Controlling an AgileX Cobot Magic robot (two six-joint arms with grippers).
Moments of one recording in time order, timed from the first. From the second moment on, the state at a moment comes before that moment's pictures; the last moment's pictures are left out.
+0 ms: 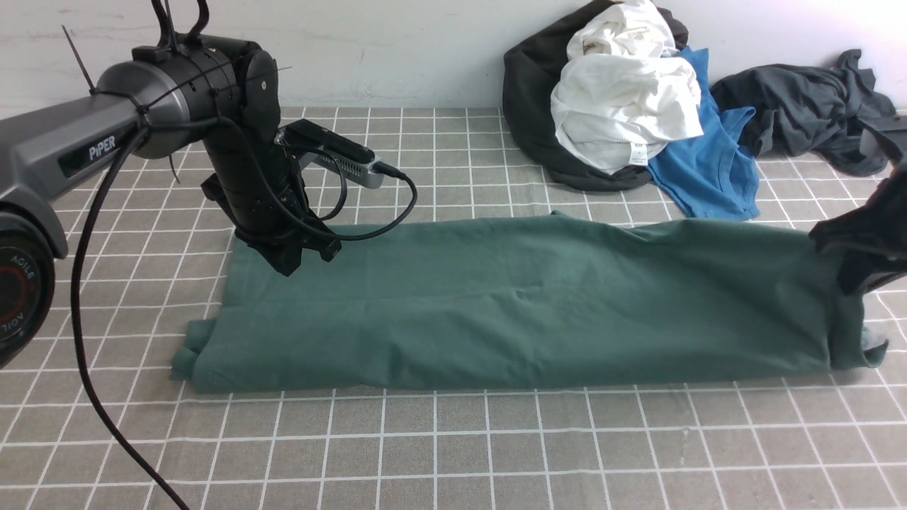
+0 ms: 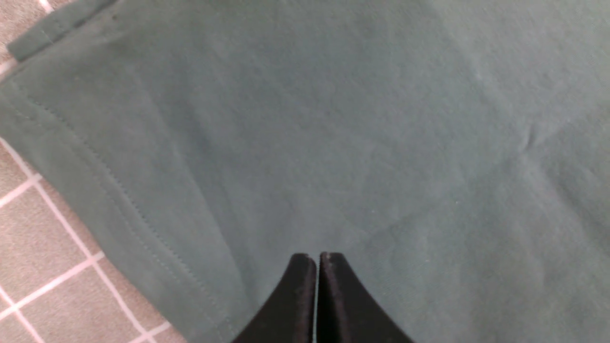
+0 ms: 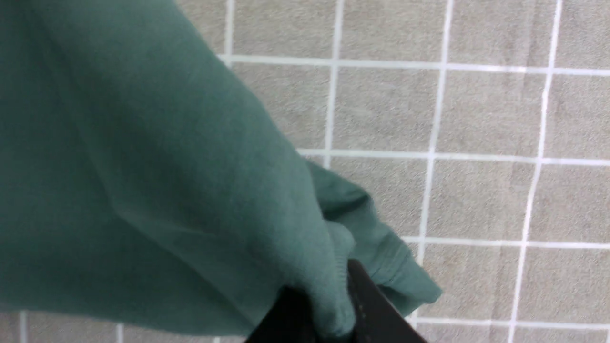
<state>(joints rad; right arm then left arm) -0.13 1.90 -1.47 0.08 1.11 -0.24 -0.20 2.16 -1.79 -0.02 1.09 0.31</state>
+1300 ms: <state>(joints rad) -0.22 2.07 -1.43 0.21 1.04 -0.21 -0.20 2.16 -1.79 -0.02 1.10 0.31</state>
